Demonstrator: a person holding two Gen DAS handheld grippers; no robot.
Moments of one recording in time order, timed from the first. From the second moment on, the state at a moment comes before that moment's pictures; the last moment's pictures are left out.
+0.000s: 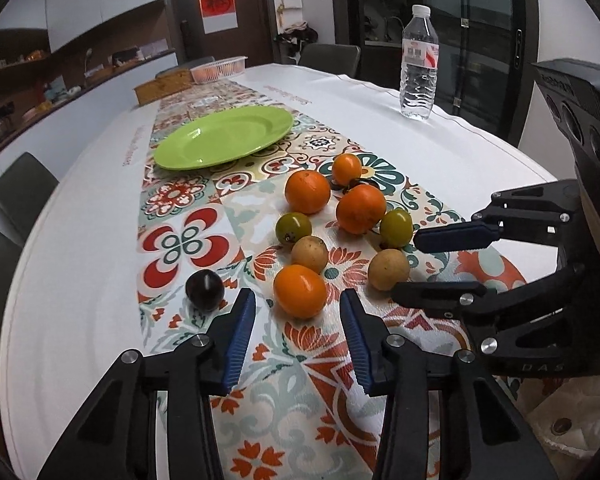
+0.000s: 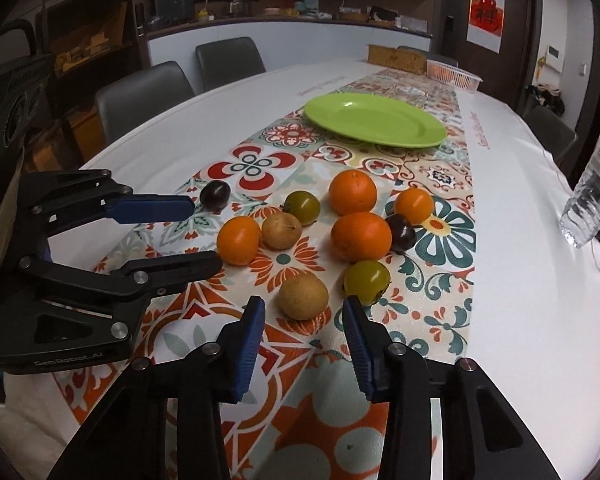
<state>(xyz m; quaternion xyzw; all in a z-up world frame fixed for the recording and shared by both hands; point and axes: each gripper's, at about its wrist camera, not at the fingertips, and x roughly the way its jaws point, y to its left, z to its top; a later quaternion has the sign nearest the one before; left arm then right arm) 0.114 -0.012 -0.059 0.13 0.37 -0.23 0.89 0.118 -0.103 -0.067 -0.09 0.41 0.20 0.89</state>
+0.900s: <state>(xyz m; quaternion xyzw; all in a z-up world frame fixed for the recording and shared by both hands) 0.136 -0.011 -0.062 0.06 0.41 -0.20 0.89 0.139 -0.106 -0.069 -0.06 0.43 0.23 0.87</state>
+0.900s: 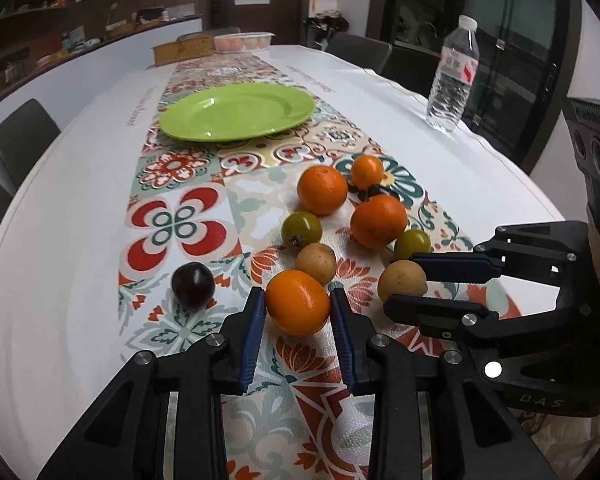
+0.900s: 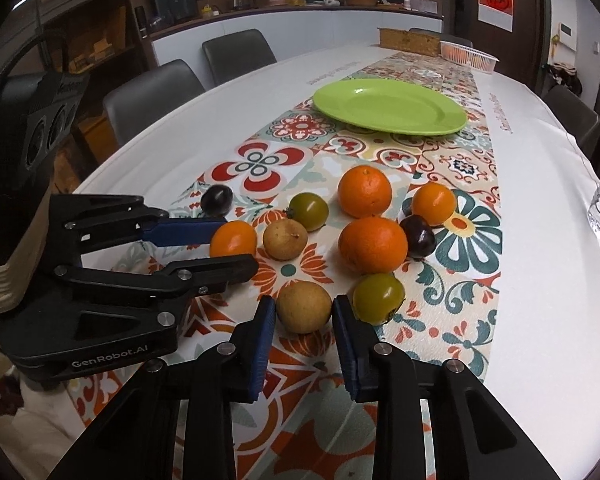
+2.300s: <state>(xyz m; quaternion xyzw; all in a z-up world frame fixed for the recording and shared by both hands) 0.254 -0.010 0.002 0.03 0.37 -0.15 0.92 0.268 -0.123 0.001 -0.06 0.36 0.22 0.90</state>
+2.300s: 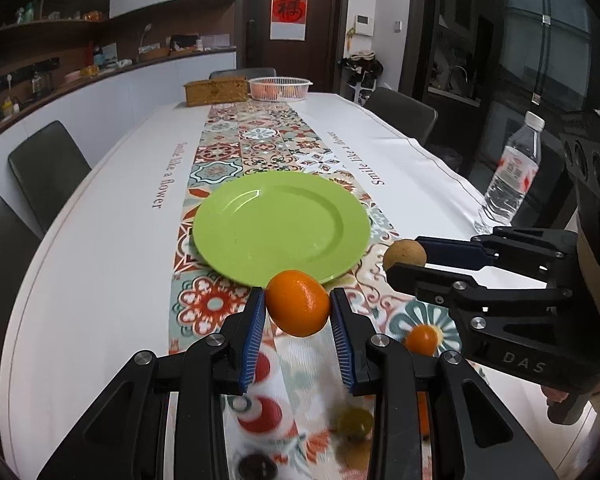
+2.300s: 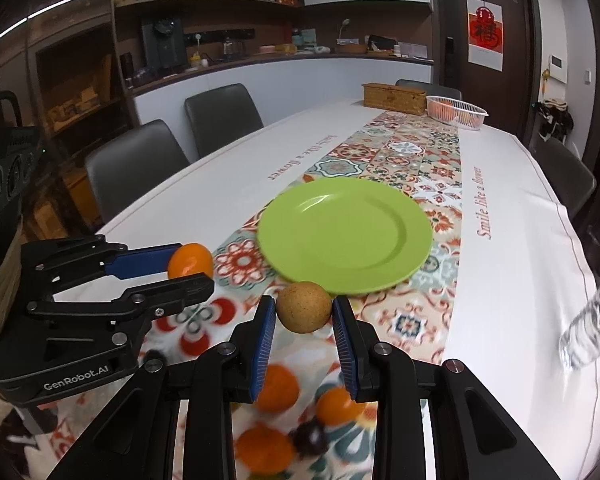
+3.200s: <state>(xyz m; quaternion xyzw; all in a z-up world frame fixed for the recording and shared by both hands) 0.344 -0.008 -0.032 0.03 0.42 -0.14 0.90 0.370 -0.121 -0.040 -0.06 0.43 0.20 0.88</state>
